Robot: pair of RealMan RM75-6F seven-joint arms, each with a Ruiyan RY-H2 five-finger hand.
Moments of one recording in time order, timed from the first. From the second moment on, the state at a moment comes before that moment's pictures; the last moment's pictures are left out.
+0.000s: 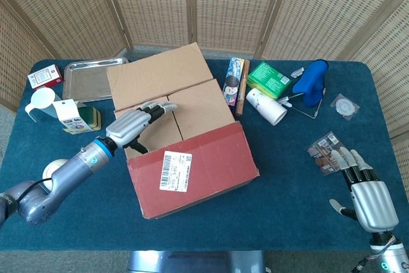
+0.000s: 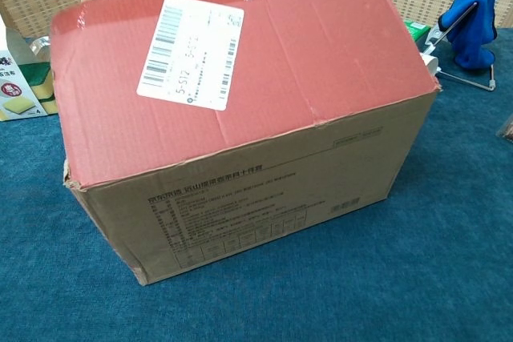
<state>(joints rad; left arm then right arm) -0.87 -1.09 -0.24 -1.75 1.29 0.72 -0.34 0.07 -1.06 0.03 -1.76 -1.65 1.54 -0.12</state>
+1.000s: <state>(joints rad) -0.91 -1.06 -0.26 -1.89 1.49 0.73 -0.84 0.07 -1.05 0.02 -1.77 -1.66 1.54 -0.11</state>
